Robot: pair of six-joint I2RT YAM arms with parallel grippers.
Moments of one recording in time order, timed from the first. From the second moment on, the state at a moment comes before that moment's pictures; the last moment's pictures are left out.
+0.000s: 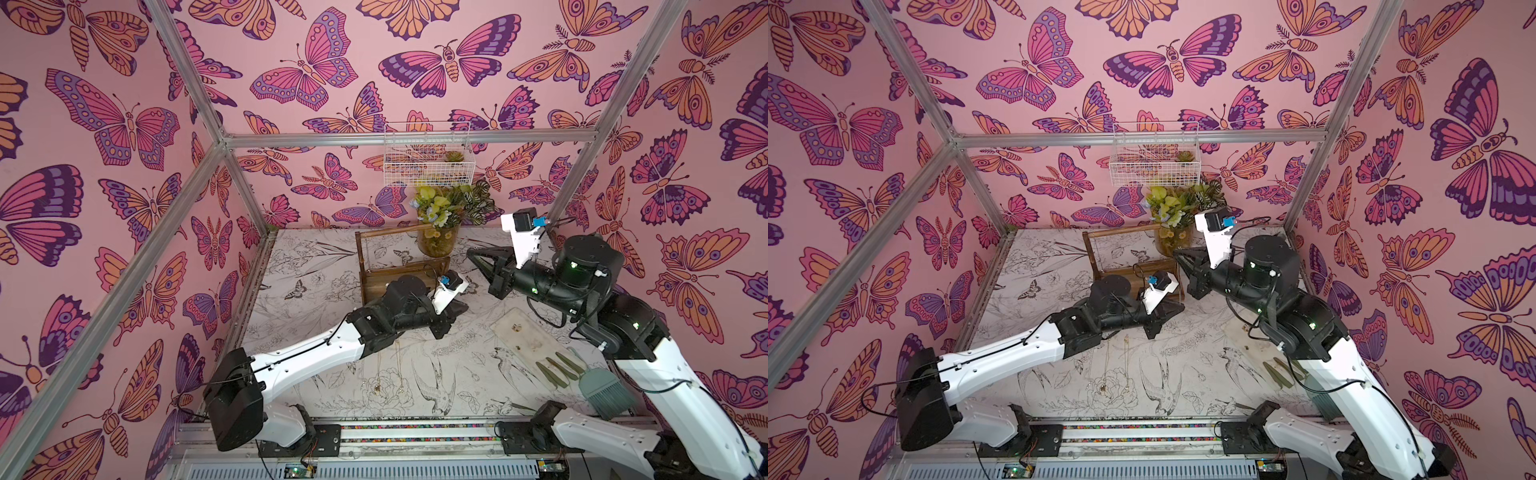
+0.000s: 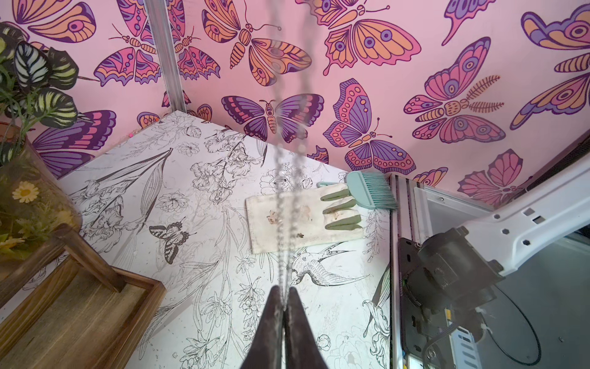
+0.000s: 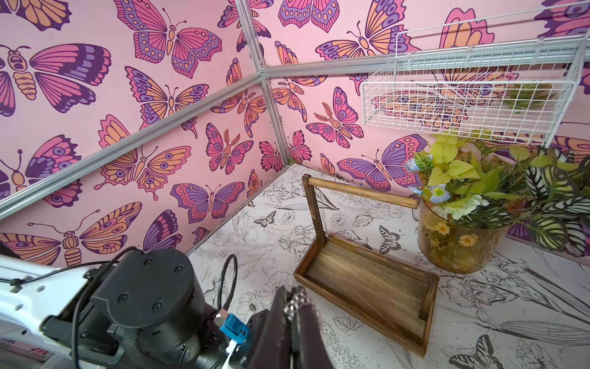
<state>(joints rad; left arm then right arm) -0.97 1.41 1.08 0.03 0.28 -0.04 0.66 1.03 1.46 -0.60 -0.17 0.25</state>
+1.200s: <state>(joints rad) -1.27 1.22 0.70 -0.04 -0.06 -0.31 0.69 0.96 0.90 -0.40 -0.25 0.38</state>
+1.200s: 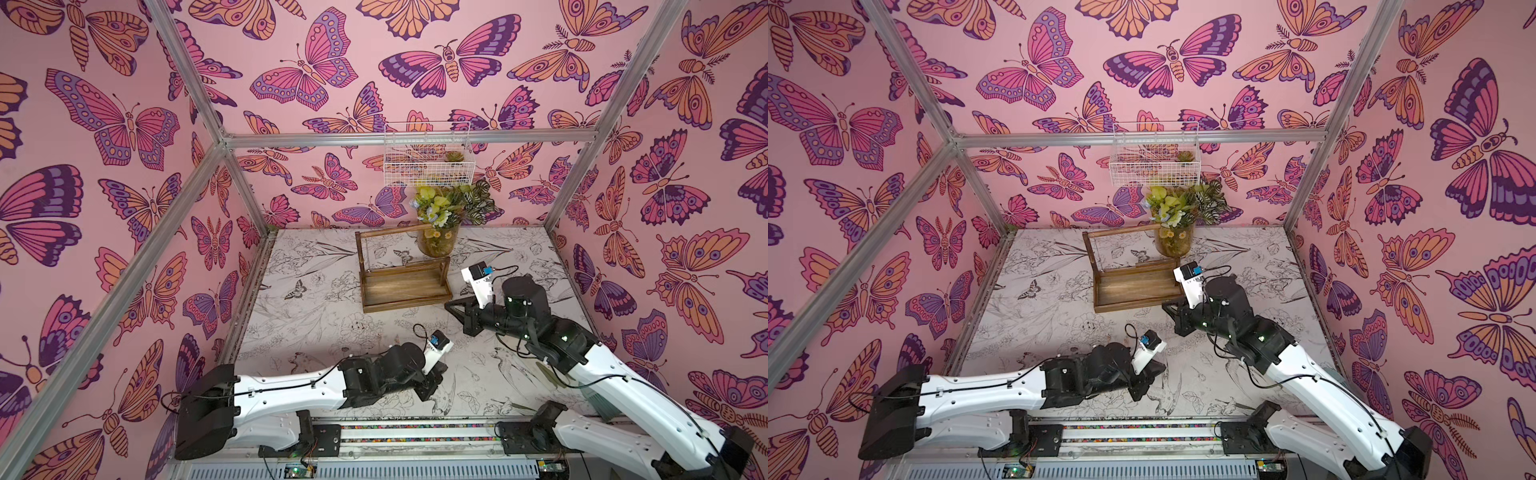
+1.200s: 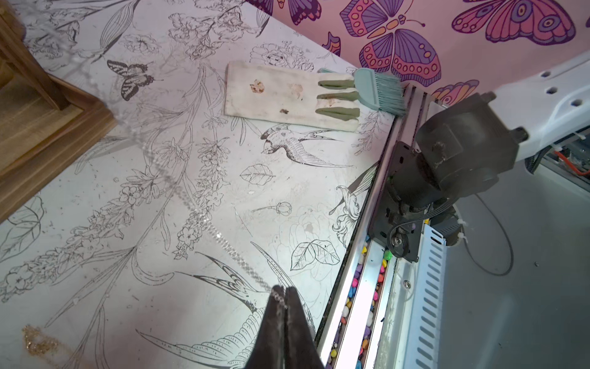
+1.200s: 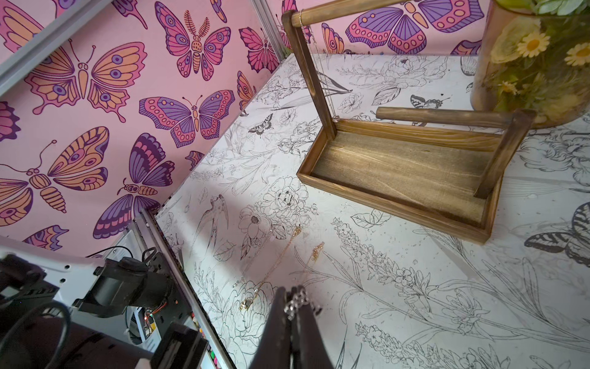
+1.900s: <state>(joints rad) -1.33 1.26 0.54 -0.04 -0.18 -0.54 0.76 1.15 0.71 -0.16 -0.27 0.41</state>
